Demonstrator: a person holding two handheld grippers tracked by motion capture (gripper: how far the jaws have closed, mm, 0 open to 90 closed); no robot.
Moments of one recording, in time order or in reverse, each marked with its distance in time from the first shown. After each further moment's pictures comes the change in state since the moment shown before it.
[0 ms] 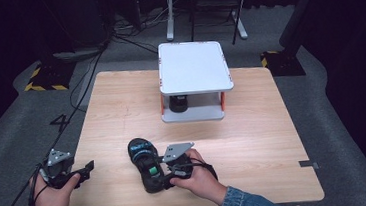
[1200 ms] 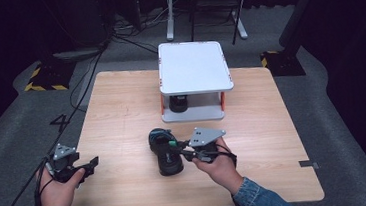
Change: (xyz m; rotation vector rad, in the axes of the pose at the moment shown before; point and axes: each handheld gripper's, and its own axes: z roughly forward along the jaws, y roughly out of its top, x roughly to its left) left arm -0.005 0.012 0.013 0.003 -0.033 0.019; right arm -0.029 0.009 -0.075 -0.150 -0.180 -0.101
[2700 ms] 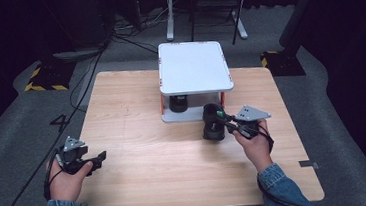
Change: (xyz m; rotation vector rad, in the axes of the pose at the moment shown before) left arm -0.009 0.016 0.017 0.007 -0.033 0.037; right arm -0.106 -0.063 -0.073 -0.001 -0.372 0.105
